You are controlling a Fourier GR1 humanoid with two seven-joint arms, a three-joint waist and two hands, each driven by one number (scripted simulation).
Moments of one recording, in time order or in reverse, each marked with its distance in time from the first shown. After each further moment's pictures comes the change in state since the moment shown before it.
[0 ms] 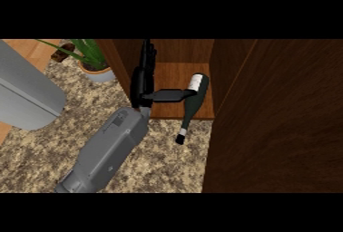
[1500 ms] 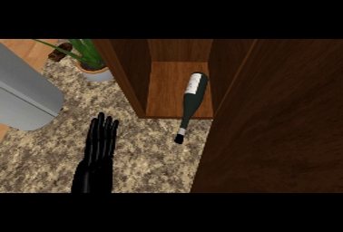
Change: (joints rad) left arm 0.841 0.262 -0.249 -0.990 -0.139 0.099 0.044; right arm -0.034 -0.132 0.245 0.007 0.011 0.138 0.091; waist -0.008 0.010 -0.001
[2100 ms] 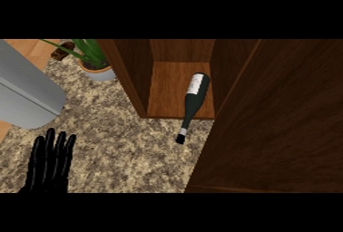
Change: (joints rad) left arm 0.229 0.189 0.150 -0.184 0.104 -0.138 -0.043; right arm -0.148 0.093 0.113 0.027 0.034 -0.062 0.181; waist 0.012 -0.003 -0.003
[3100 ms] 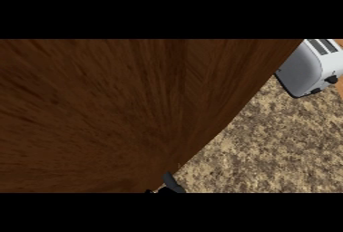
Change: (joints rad) left arm 0.177 0.197 0.327 -0.048 0.249 -0.329 -0.028; right arm -0.650 0.132 0.121 0.327 -0.060 -0.480 0.075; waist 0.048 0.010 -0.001
